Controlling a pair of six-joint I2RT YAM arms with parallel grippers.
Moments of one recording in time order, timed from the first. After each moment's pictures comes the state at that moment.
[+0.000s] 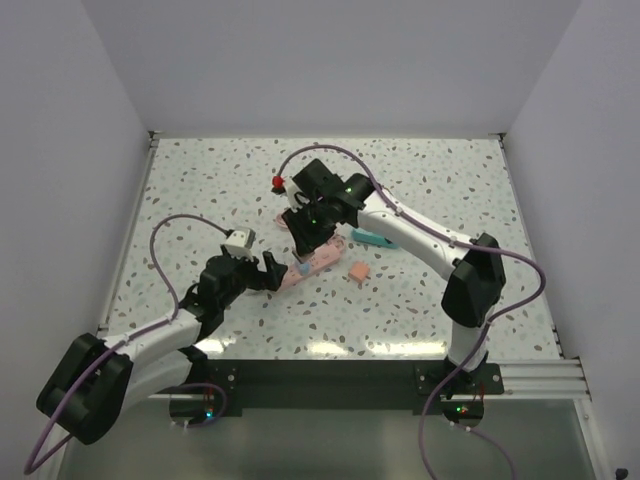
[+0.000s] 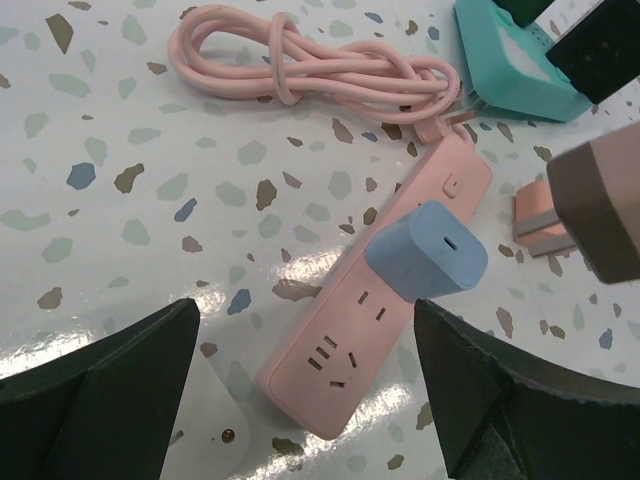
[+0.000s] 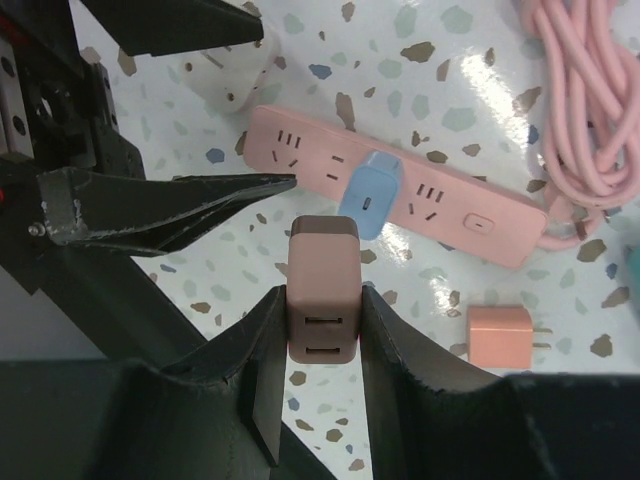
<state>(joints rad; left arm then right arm) -0.50 1.02 0.20 0.47 -0.02 -0.36 0.84 1.86 1.76 -0.92 -0.19 0.12</state>
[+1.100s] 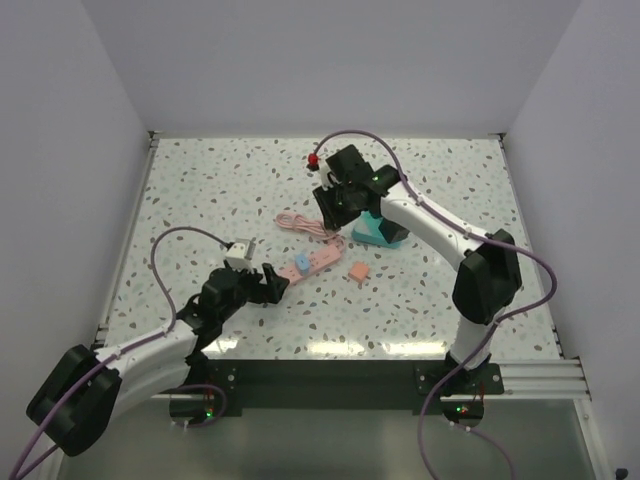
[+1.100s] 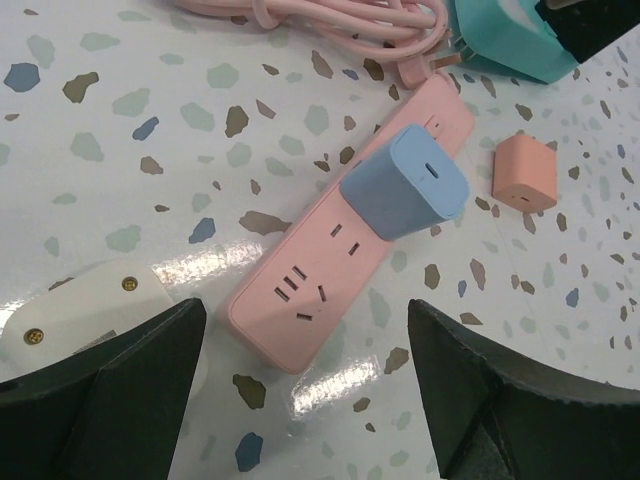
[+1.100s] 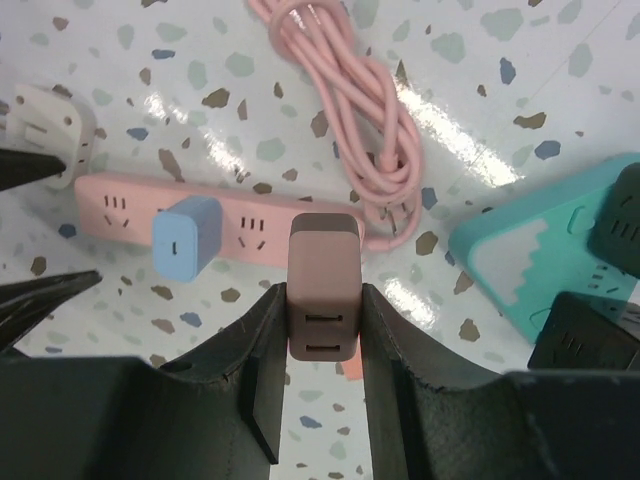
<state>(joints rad) -0.58 0.95 0.13 0.41 -0.05 -0.47 0.68 1.80 1.64 -0.81 -0.06 0.08</state>
